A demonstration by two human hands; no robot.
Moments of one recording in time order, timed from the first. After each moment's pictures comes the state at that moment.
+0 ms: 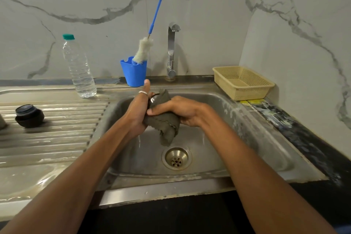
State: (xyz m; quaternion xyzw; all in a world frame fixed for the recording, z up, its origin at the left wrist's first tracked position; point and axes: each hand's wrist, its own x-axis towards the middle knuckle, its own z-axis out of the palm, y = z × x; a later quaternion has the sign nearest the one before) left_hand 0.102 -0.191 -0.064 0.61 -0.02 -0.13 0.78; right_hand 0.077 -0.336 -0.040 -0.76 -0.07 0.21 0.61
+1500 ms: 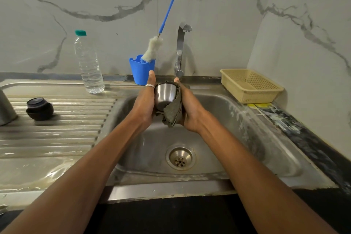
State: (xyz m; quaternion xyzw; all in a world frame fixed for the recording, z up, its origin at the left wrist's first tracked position) left_hand 0.086 -0.195 -0.047 0.60 -0.07 0.00 0.80; right_hand 0.083 -0.316 -0.049 -0.63 0.04 0.11 0.77
